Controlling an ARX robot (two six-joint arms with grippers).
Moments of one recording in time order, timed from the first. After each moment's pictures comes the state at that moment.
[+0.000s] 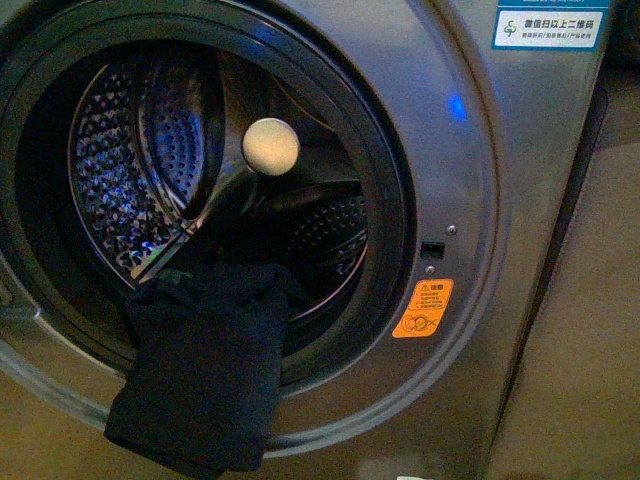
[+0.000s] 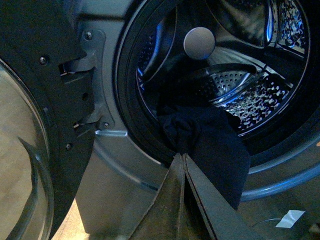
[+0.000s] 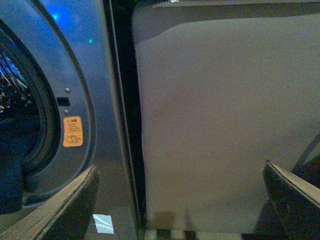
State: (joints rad) left arm 0.00 0.26 0.02 0.27 0.00 -0.01; right arm 0.00 0.00 0.00 0.00 0.00 0.00
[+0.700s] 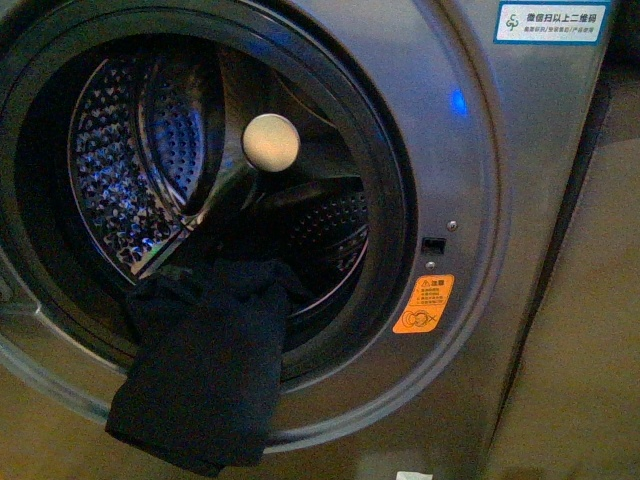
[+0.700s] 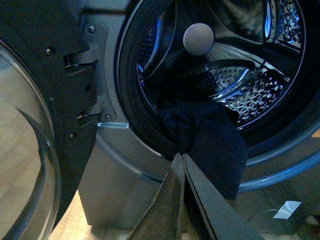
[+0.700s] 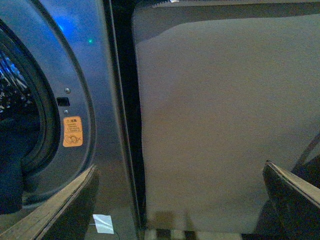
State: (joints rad) left arm 0.00 0.01 0.02 0.00 0.00 -0.01; right arm 0.00 0.00 0.00 0.00 0.00 0.00
